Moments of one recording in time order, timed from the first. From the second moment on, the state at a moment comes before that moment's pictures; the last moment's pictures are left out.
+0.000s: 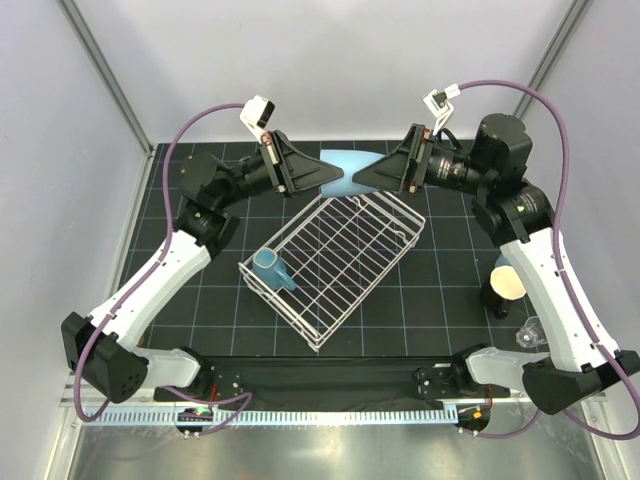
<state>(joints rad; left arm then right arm) -0.56 1.30 1.27 0.51 0.77 -1.34 0.36 1.22 1.56 -0.42 -0.82 0.73</state>
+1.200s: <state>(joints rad) -0.49 1.19 1.23 0.04 0.65 -1.12 0.34 1.22 1.52 -0.47 -0.76 0.72</state>
